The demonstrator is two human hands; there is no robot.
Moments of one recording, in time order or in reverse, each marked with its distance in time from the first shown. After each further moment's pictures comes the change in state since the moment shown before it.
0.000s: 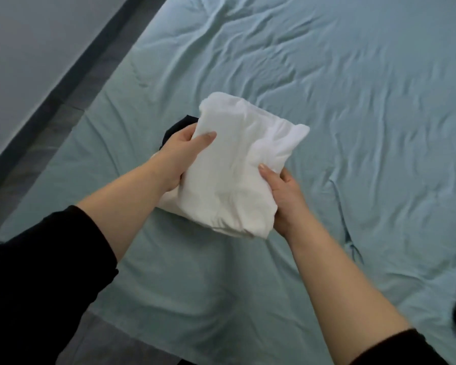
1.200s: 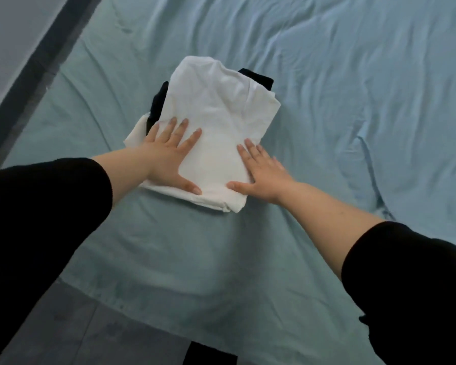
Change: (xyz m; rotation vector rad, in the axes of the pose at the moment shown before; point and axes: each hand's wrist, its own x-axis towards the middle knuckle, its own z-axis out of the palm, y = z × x) left_hand 0.034 -0.124 -0.054 1.741 -0.385 0.062; right_hand 0.060 0.089 -0.036 -1.636 -0.432 -0.258
